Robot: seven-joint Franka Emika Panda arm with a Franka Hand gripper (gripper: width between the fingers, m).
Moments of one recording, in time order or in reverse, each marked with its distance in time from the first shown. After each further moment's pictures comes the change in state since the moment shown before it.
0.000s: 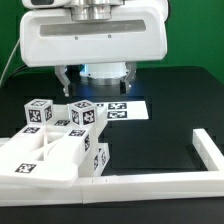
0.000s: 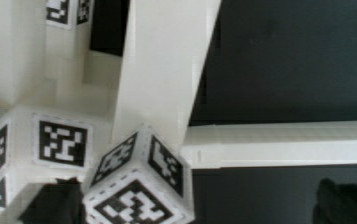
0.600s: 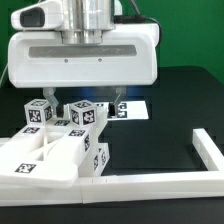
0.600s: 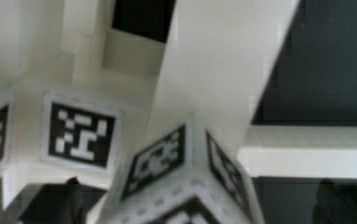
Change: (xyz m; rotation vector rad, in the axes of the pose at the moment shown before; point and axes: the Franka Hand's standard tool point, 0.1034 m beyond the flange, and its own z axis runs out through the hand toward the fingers) arm 0.012 0.017 0.030 -0.040 -0.004 -0.029
